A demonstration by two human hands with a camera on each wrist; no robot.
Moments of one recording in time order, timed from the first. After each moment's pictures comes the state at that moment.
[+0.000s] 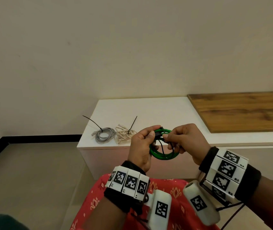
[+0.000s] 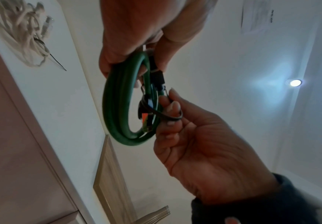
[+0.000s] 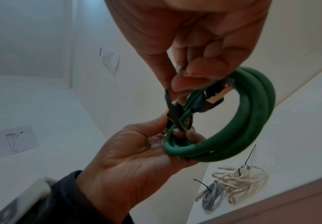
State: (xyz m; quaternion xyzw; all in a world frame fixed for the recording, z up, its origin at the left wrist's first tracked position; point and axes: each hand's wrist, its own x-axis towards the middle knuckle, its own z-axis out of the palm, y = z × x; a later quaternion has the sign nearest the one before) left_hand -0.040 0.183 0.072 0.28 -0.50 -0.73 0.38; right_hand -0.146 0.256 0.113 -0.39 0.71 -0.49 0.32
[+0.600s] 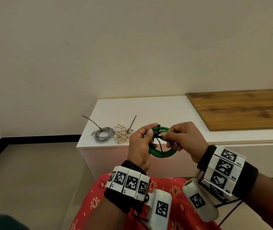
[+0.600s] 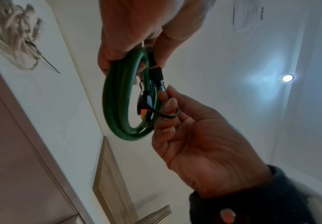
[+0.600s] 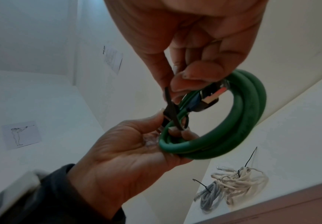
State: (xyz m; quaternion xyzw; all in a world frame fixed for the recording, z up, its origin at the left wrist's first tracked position) left_hand -0.040 0.186 0.075 0.28 -0.50 -0.71 0.40; right_hand -0.146 0.255 0.112 -0.40 0.70 -0.50 0.31
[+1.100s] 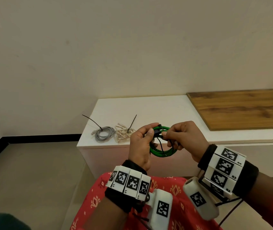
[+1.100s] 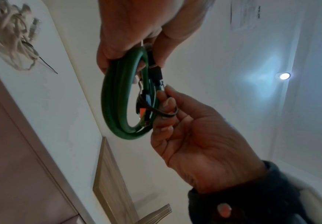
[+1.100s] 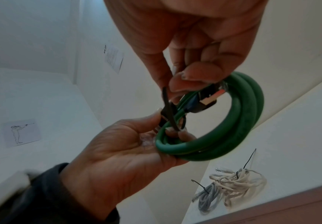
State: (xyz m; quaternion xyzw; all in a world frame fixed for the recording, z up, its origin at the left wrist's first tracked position) left_hand -0.039 0.191 0.079 0.29 -0.50 -0.71 0.41; right_hand -0.147 0.255 0.111 -0.41 0.70 -0.50 0.31
